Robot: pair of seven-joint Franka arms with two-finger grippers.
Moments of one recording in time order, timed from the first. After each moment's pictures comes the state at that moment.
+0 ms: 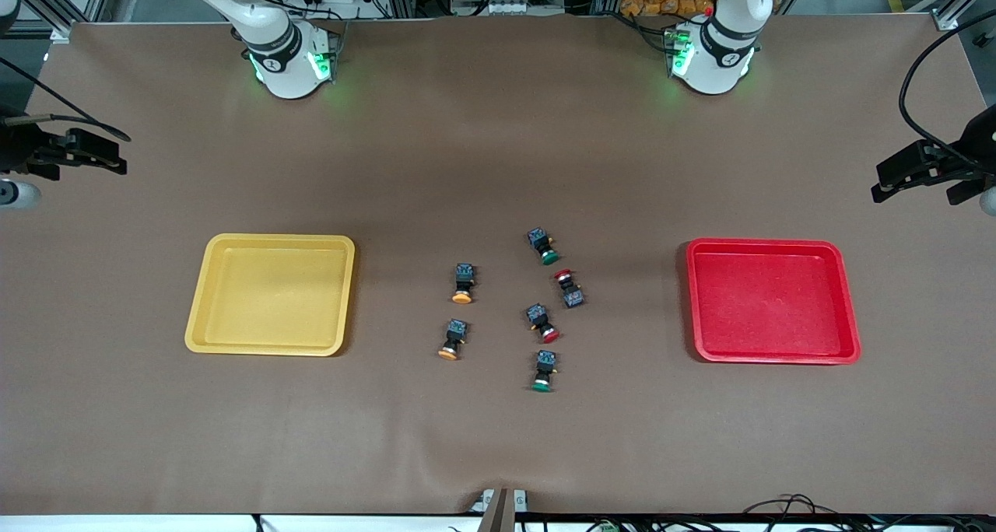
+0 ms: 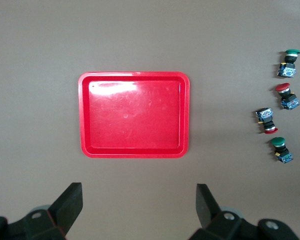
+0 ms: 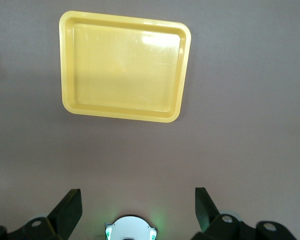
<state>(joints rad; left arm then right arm) 0.05 0.10 -0.08 -1.39 -0.01 1.53 0.01 0.01 0.07 -0.07 -1.52 -0.01 1.38 -0.15</state>
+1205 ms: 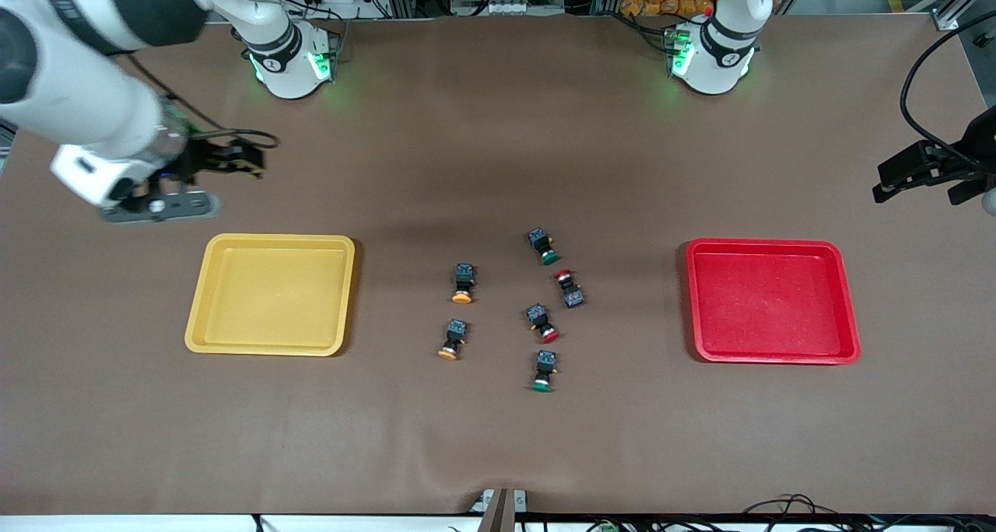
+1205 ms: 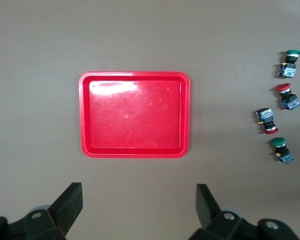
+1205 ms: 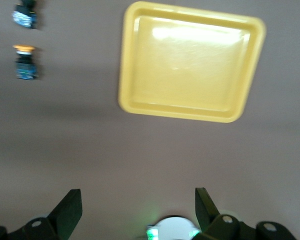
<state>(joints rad) 0.05 0.10 -0.08 -1.39 -0.01 1.53 0.01 0.35 0.13 -0.05 -1.52 0.05 1.41 0.22</state>
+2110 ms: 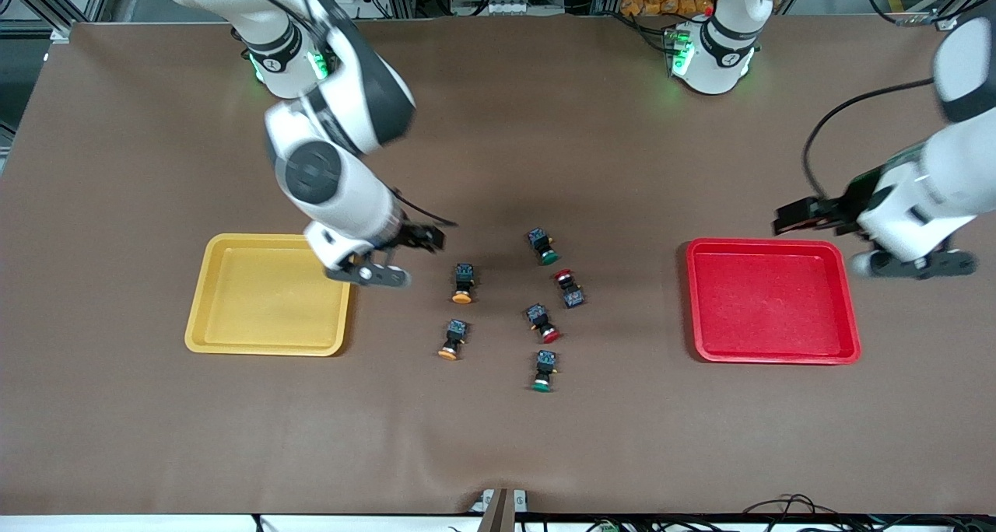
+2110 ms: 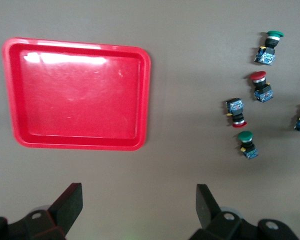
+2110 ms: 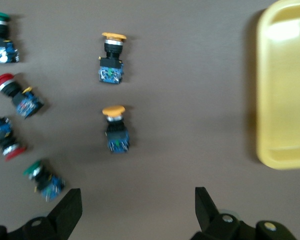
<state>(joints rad) -0.06 0.25 -0.09 -1.42 -0.10 1.58 -0.19 0.59 0.50 -0.05 -1.53 0.18 1.98 0.63</state>
